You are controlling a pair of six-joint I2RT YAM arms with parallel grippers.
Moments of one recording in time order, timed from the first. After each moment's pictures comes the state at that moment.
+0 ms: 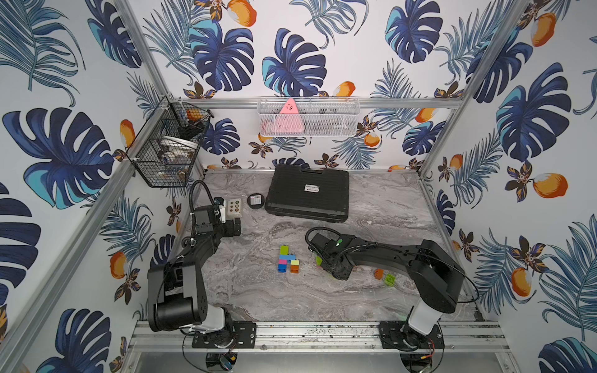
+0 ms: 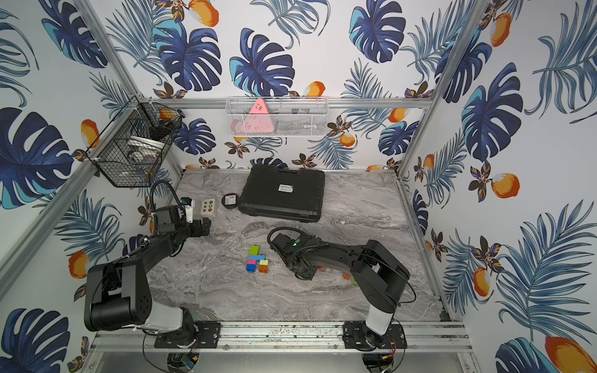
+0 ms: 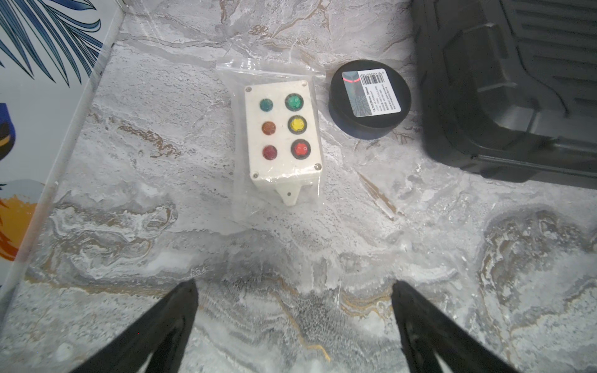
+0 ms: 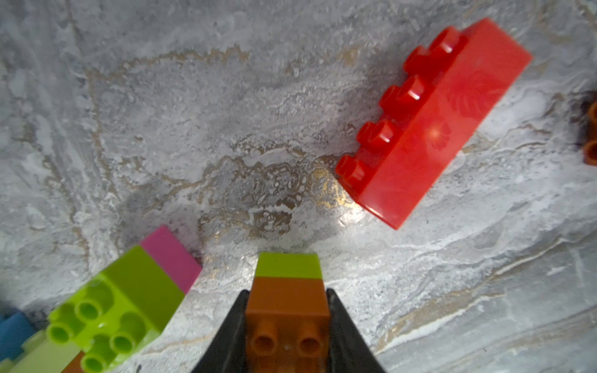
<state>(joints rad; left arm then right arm) 0.28 1.46 0.72 0.01 0.20 0.10 0.95 1.76 1.08 -0.84 0.24 1.45</state>
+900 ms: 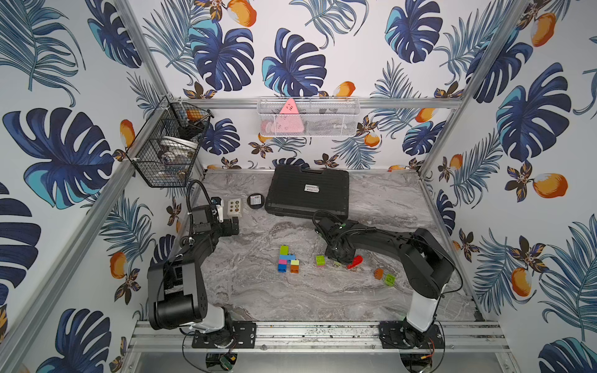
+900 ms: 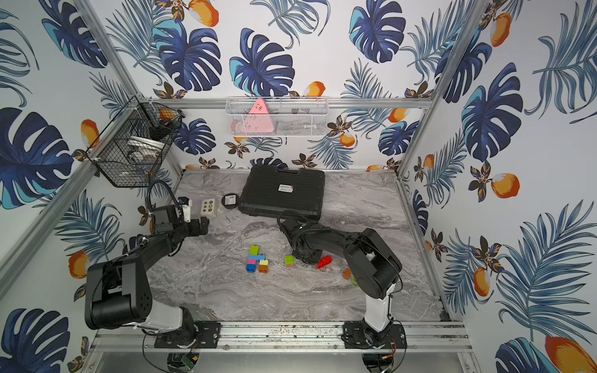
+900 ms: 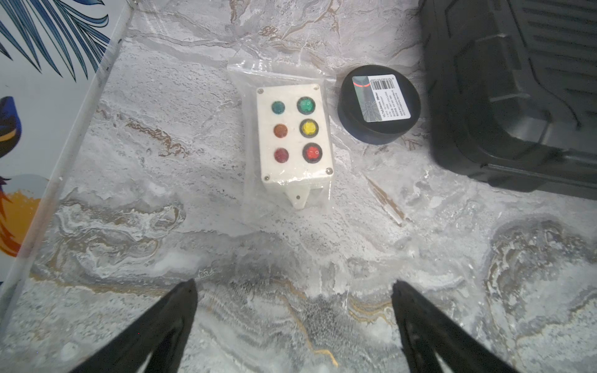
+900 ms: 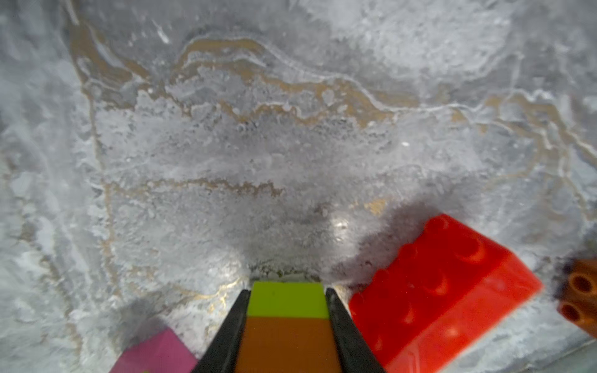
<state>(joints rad) 0.31 1.47 0.73 0.01 0.21 0.08 0.77 1.89 1.21 -0.85 0.21 1.09</state>
